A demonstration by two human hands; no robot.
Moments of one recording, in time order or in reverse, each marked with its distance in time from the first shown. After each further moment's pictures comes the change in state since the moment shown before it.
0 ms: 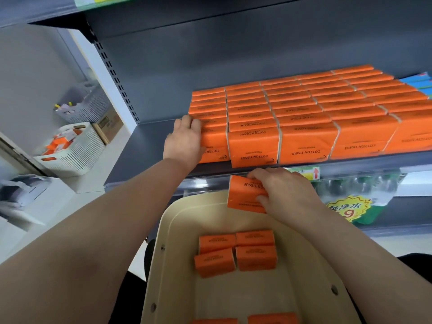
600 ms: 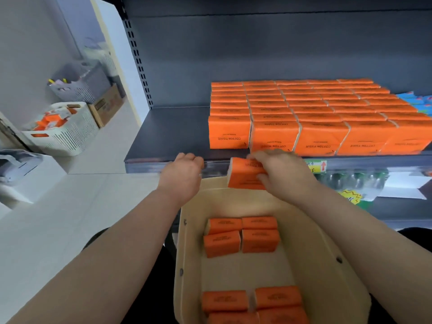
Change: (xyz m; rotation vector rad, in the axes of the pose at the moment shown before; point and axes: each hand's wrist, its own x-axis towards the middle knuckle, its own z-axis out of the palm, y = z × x) left_hand -0.113 -0.062 0.009 -0.064 -0.168 0.047; right_hand 0.007 -0.059 -0.006 -0.119 0.027 -0.050
